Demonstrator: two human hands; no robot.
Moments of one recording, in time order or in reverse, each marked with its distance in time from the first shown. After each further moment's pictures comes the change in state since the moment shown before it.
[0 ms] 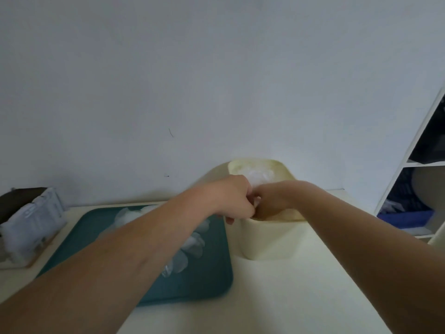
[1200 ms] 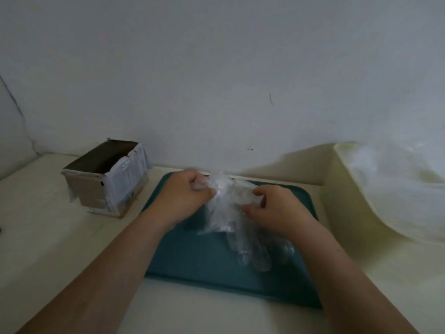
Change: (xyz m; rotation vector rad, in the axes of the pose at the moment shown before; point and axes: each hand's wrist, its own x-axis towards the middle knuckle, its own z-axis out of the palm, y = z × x) left_hand -0.106 -0.253 0.037 -0.656 0.714 -0.360; right_hand 0.093 -0.158 0.086 0.408 0.424 -0.130
